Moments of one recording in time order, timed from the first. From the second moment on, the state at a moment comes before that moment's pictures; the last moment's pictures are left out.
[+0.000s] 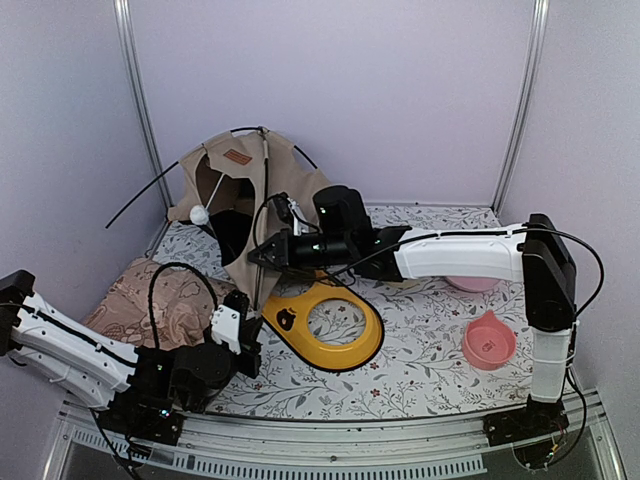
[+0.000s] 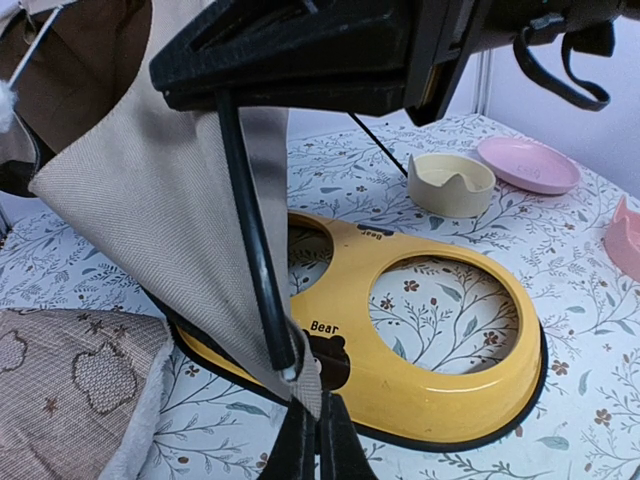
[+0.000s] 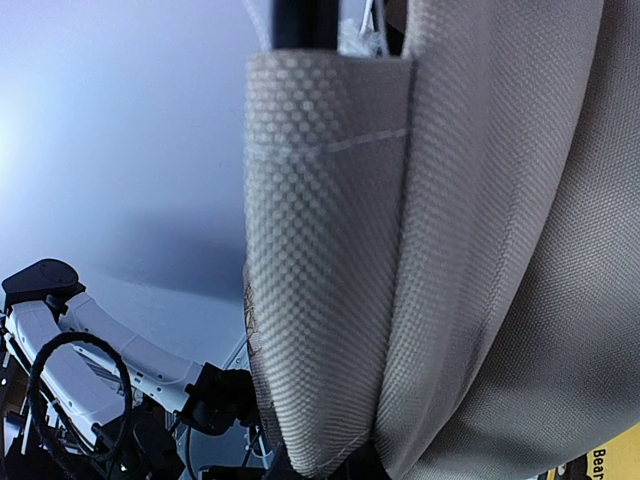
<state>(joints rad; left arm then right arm) -1.48 1.21 0.36 0.42 -1.03 -0.36 0.99 2.01 1.58 0.16 -0.37 0.80</state>
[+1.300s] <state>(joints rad) -1.50 1.18 0.36 0.32 -1.04 -0.45 0.99 2.01 1.53 0.21 -0.38 0.77</state>
